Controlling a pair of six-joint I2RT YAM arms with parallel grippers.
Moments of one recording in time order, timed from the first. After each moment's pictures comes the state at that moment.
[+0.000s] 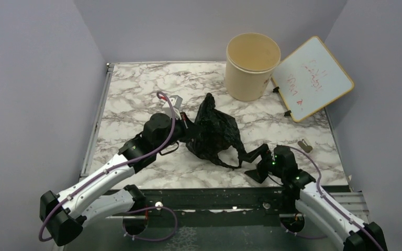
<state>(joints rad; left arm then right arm) -0.79 0.93 0.79 -0.15 0.03 -0.69 0.43 0.52 0.09 -0.23 -0.28 1.41</state>
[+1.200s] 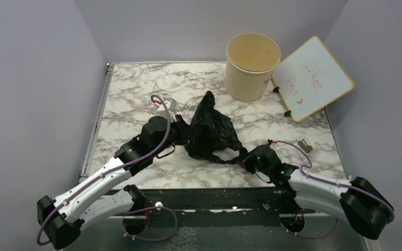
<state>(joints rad) -0.79 0.85 0.73 -0.20 -0.08 -0.77 0.74 1.04 0.12 0.24 0.10 1.51</state>
